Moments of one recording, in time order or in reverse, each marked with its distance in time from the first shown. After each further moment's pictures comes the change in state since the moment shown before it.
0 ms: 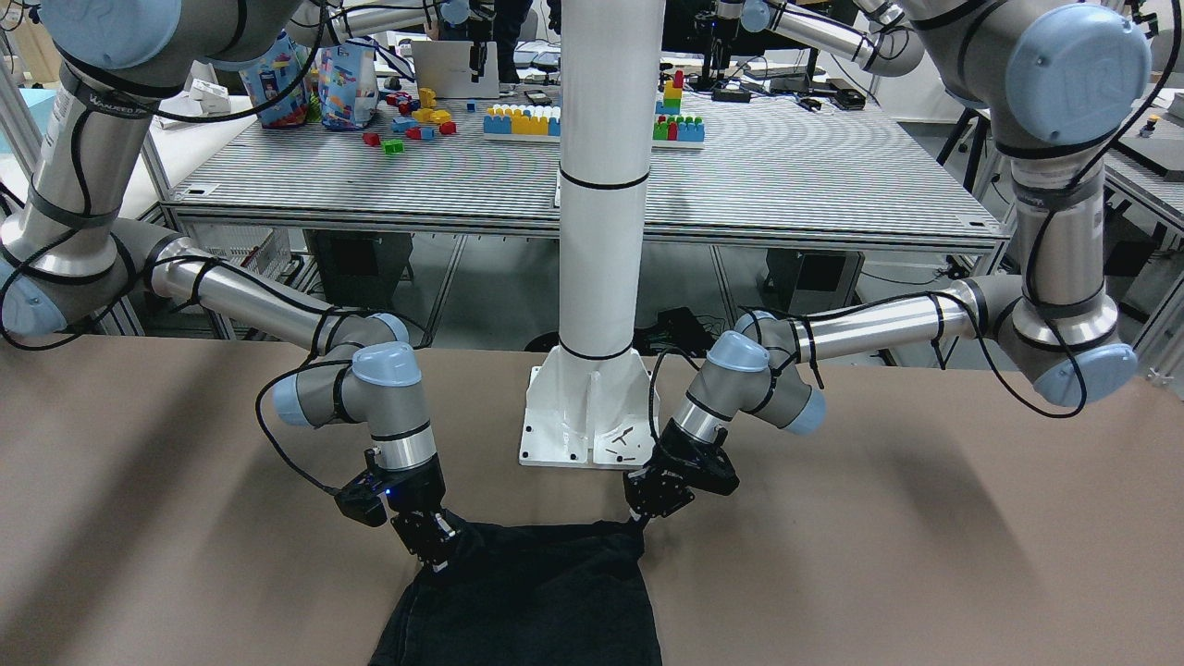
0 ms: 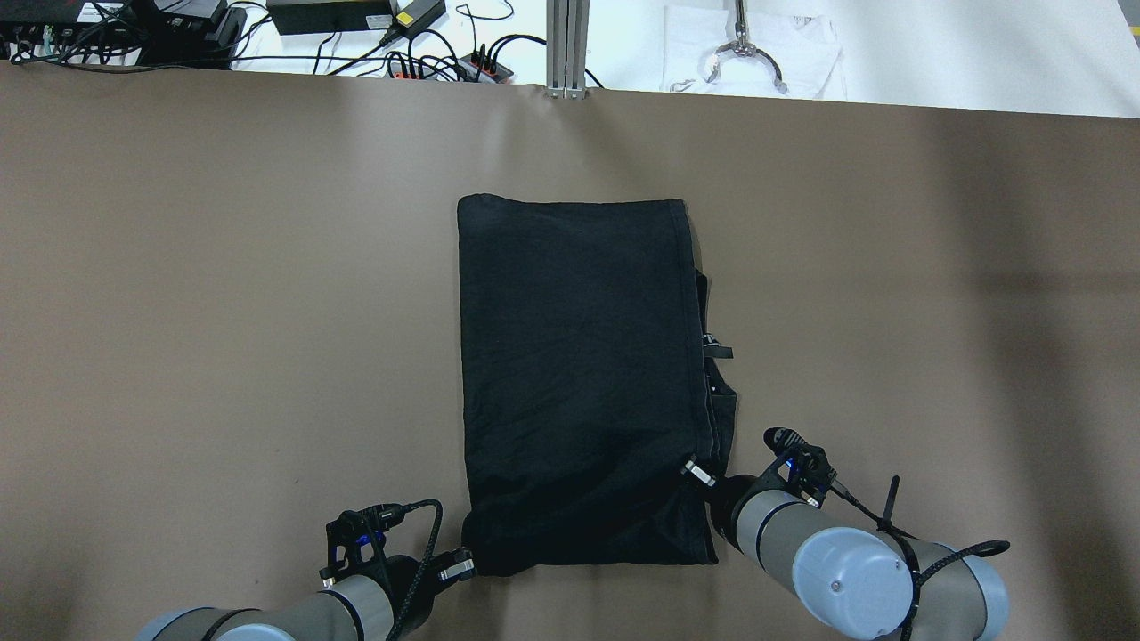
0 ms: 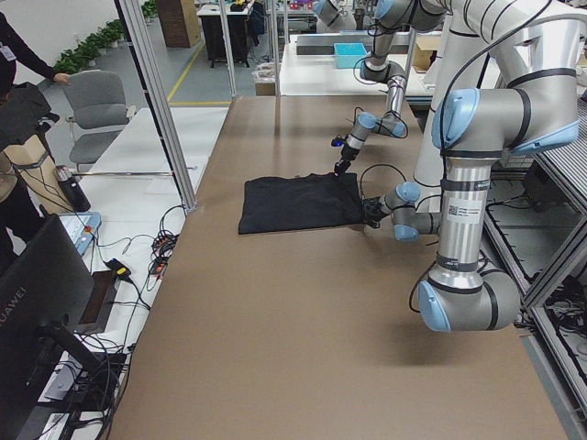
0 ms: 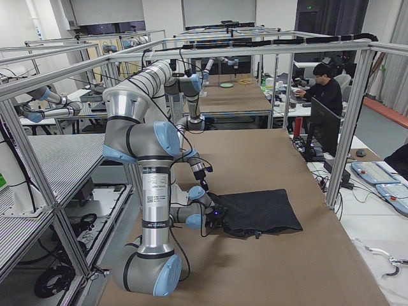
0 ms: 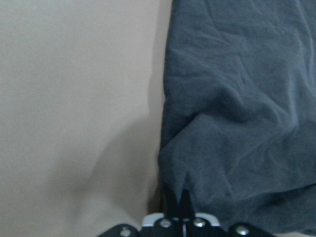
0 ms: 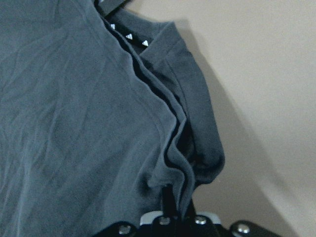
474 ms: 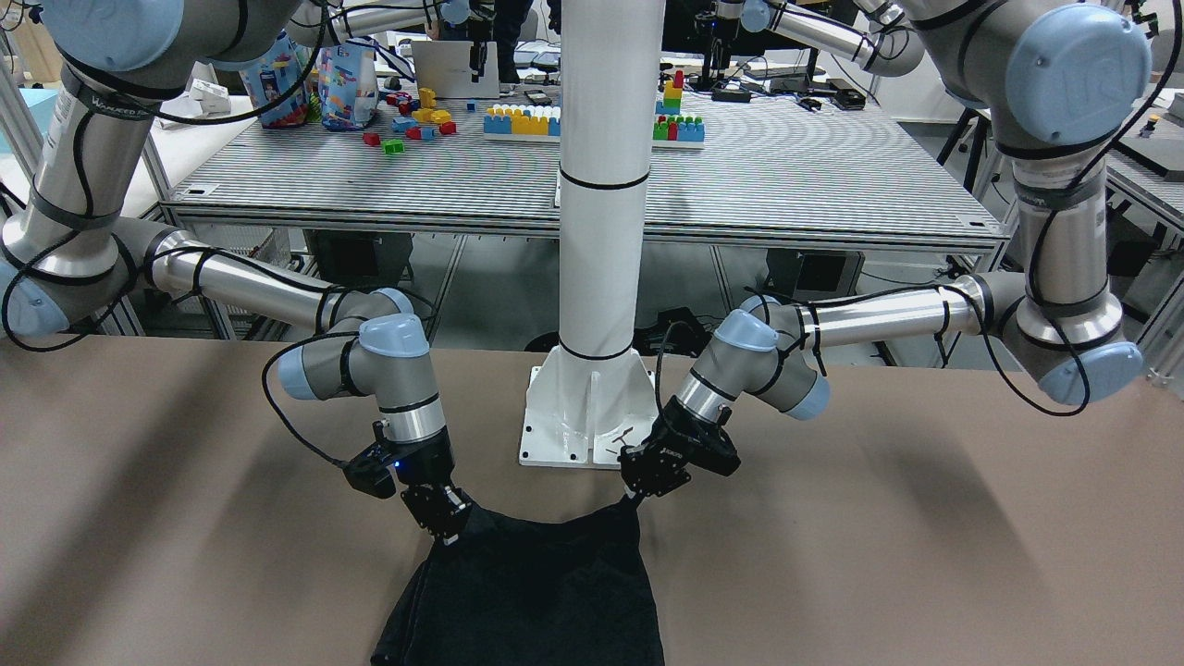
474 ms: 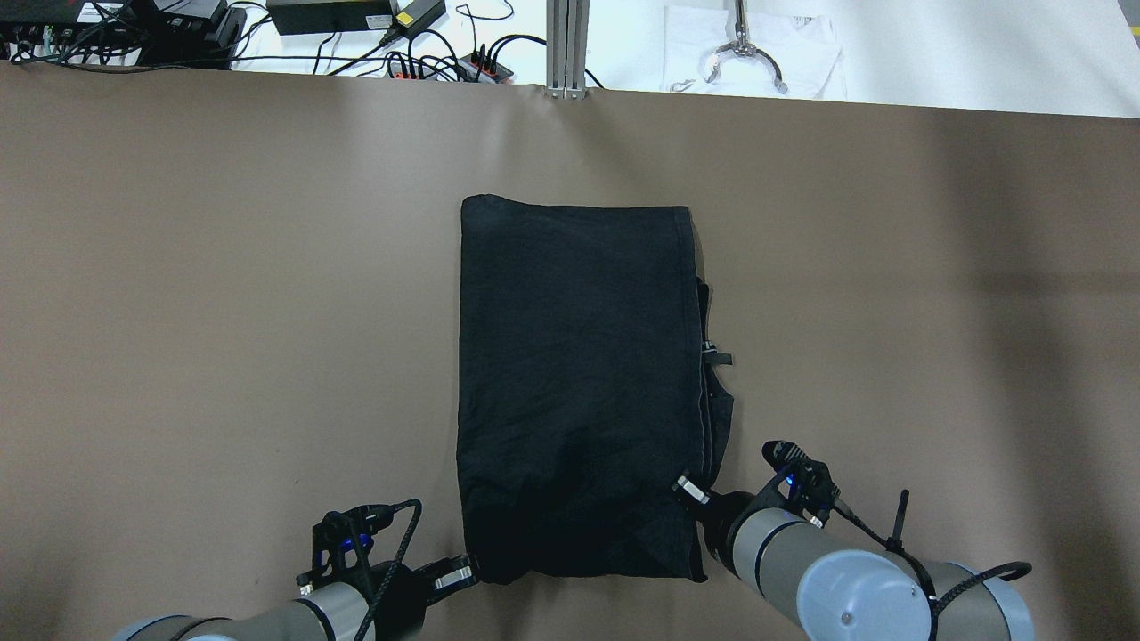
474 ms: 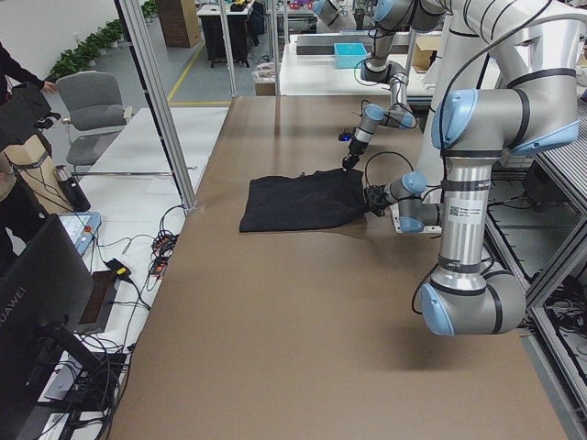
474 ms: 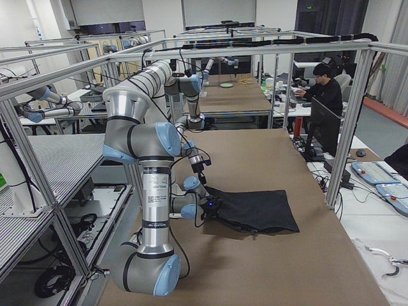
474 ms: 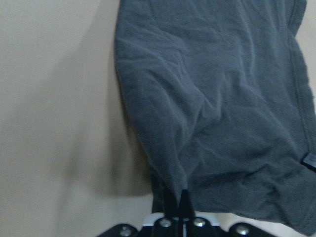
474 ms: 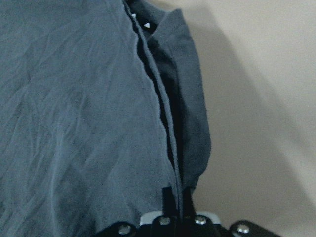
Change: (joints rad) left arm 0.021 0.044 -0.142 0.002 -0.007 0.006; right arm -0.055 -0.009 0.140 -0.123 0.000 0.055
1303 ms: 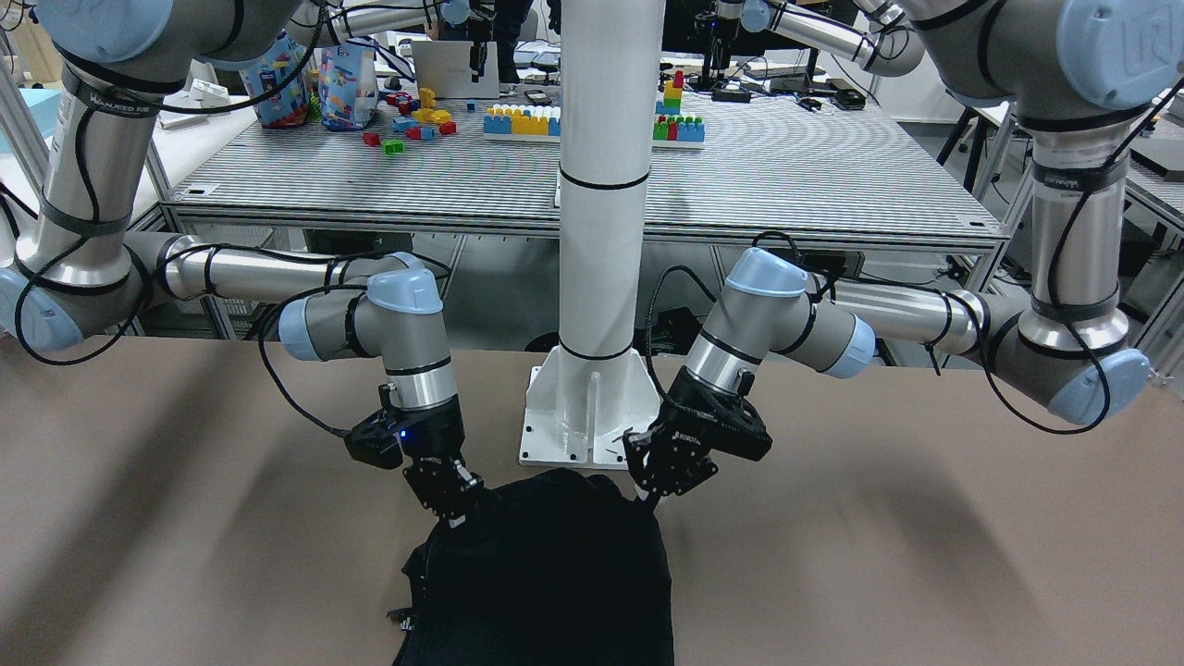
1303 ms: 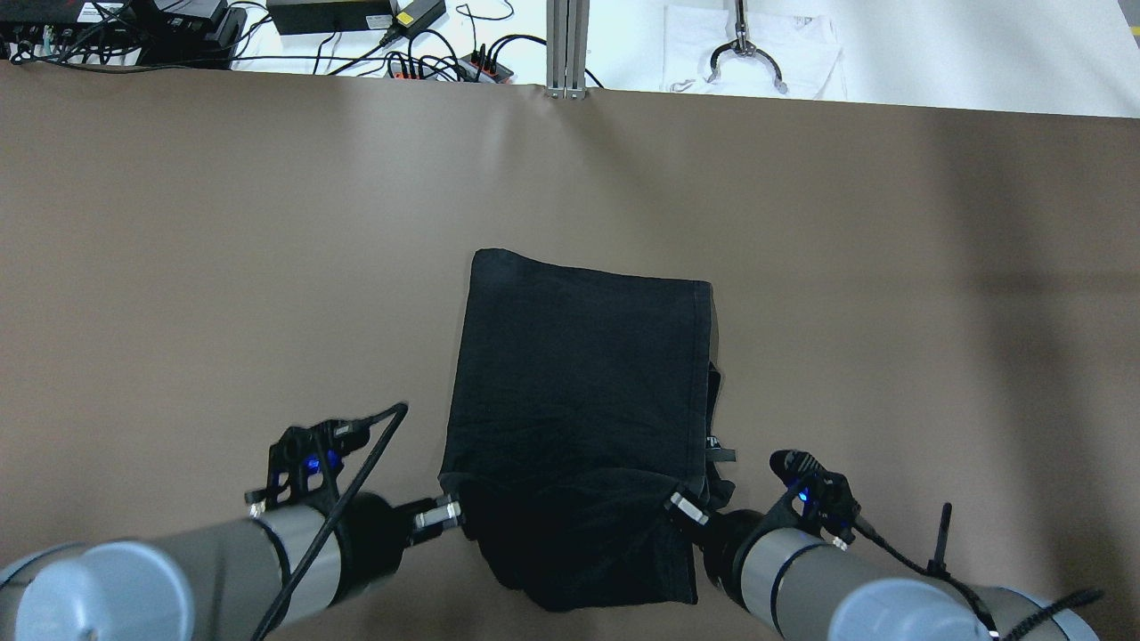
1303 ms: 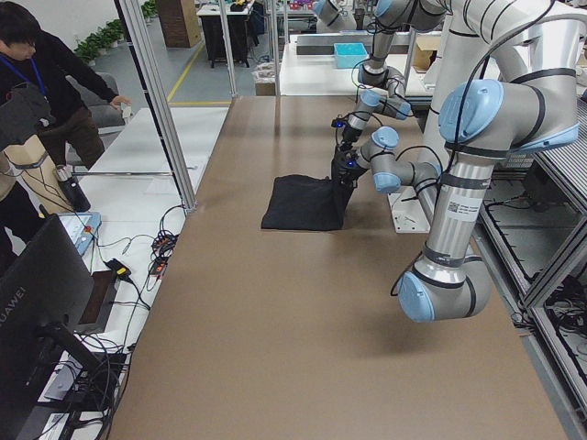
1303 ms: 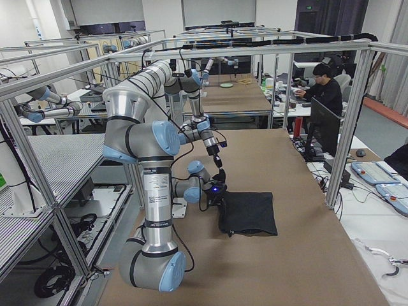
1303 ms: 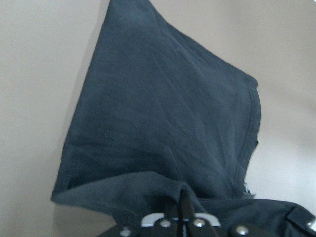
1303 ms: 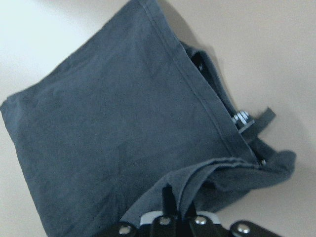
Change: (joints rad) left arm -0.304 -0.196 -0.171 0.502 -0.250 0.140; right arm 0.115 0.104 0.100 -0.233 0.038 -0.093
